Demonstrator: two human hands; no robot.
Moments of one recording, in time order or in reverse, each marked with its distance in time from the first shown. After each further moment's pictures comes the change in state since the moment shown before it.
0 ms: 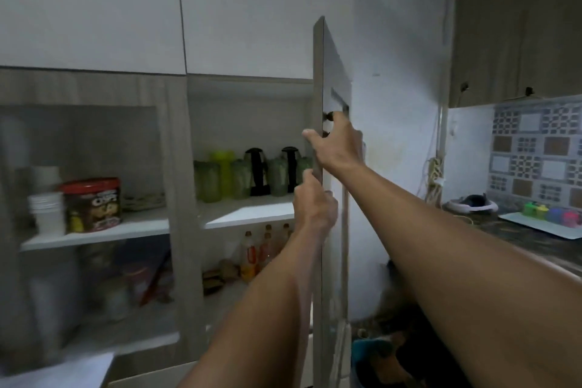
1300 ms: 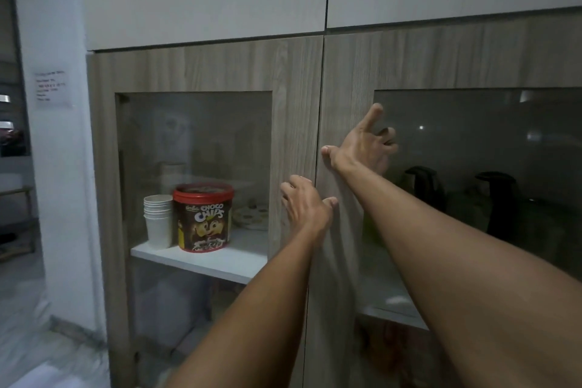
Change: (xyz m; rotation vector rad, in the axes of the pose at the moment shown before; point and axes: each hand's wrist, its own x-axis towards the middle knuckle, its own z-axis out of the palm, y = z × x) left_hand 0.386 -0.286 -0.107 0.293 0.593 -0.280; right_hand 0.223 -0.021 0.454 0.028 -0.211 0.015
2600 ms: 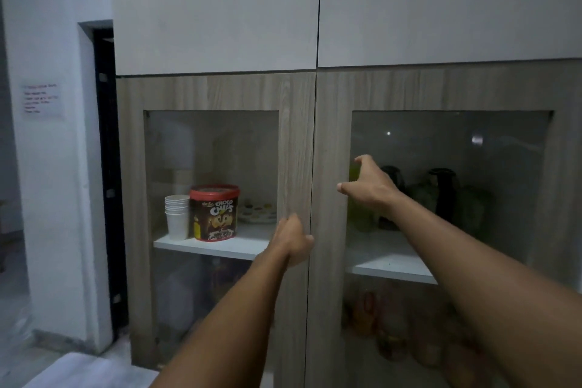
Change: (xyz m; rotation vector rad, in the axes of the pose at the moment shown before) left_hand -0.111 -0.031 -0.131 0.203 -0.530 0.126; right_hand -0.118 0.028 -0.117 0.068 -0.419 -0.132
